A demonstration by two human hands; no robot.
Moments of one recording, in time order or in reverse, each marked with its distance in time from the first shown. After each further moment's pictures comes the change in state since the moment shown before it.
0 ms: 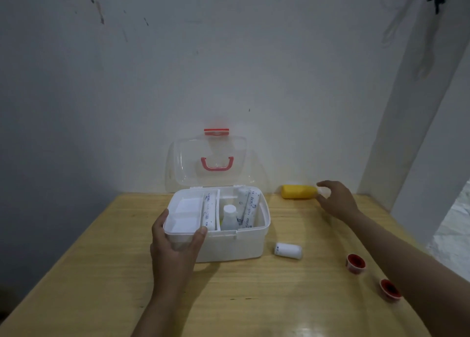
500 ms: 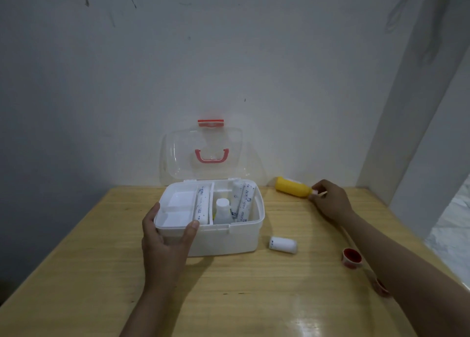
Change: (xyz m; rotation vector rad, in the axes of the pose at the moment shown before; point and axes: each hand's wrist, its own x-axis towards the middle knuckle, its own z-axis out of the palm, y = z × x) left_hand 0.000 -0.003 0.007 -0.050 0.041 0.032; right_hand 0.000 0.018 0.022 0.127 0.026 0.012
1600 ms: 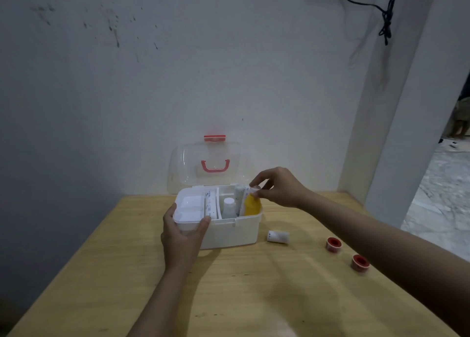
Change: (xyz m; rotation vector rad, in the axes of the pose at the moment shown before) left_hand 0.001 0.011 -0.008 0.084 -0.046 -0.024; right_hand -0.095 -0.189 -0.049 0.059 -0.310 -0.453
